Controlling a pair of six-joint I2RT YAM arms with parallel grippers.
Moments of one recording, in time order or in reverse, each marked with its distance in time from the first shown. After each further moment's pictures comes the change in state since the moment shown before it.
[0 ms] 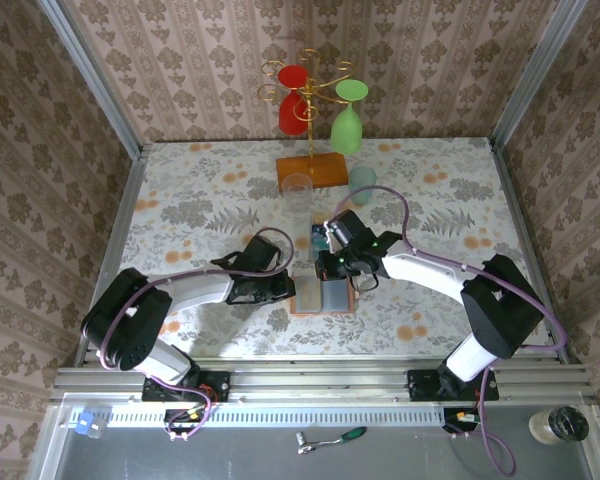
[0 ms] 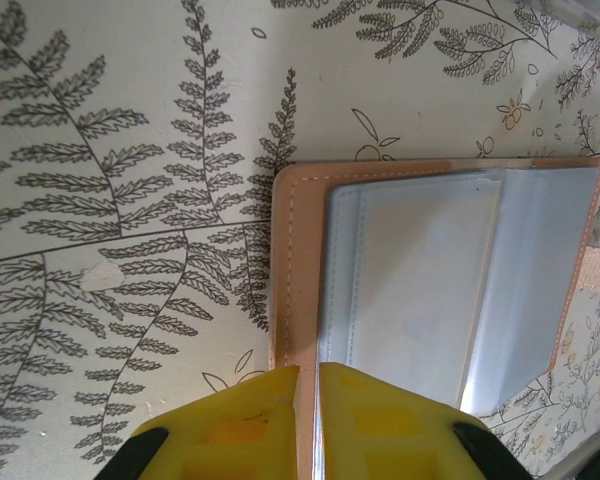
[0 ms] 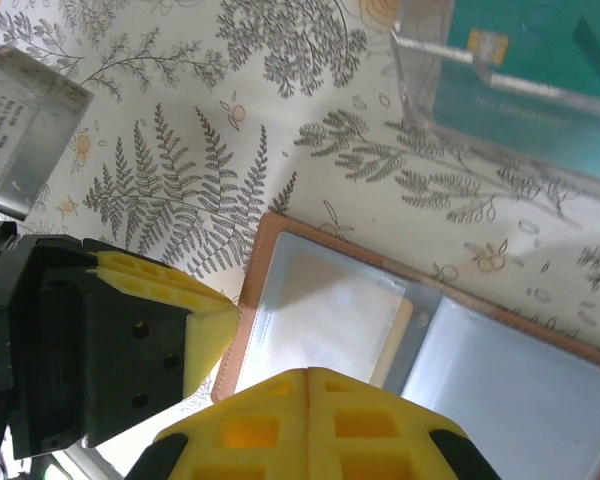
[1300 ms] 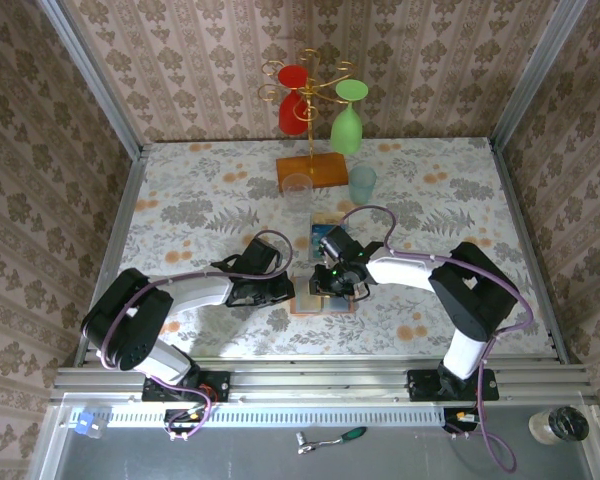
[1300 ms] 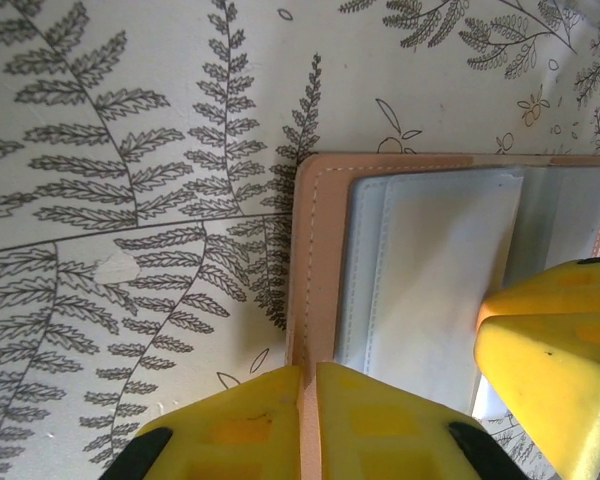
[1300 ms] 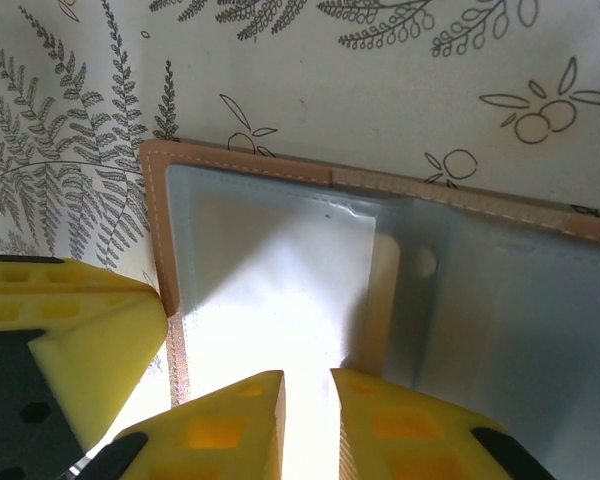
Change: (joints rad) left arm -0.001 0.000 -0.028 0.032 0.000 -0.017; right arm 0.040 0.153 -0.034 0.053 -0.066 0.213
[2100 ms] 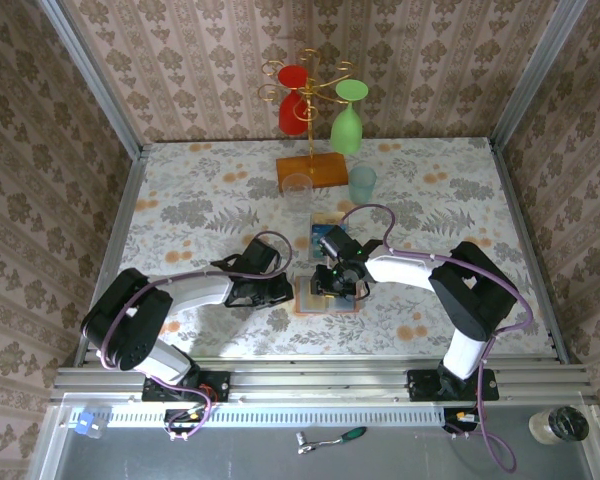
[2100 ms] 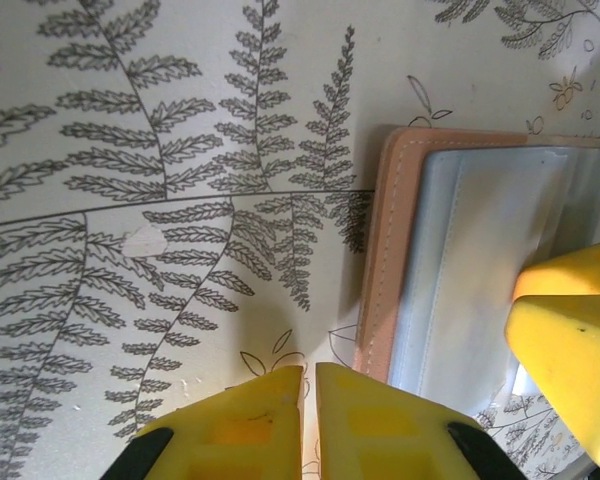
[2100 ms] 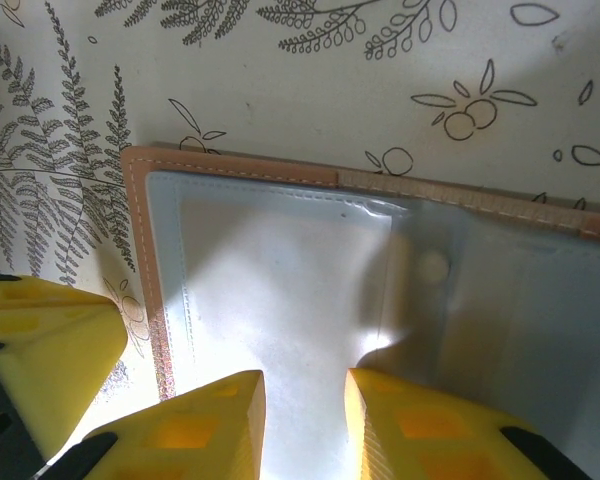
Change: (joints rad) left arm 0.003 -0.005 0.015 -0.053 0.001 0.005; right arm 0.001 0.001 0.023 -0.071 0.055 -0.007
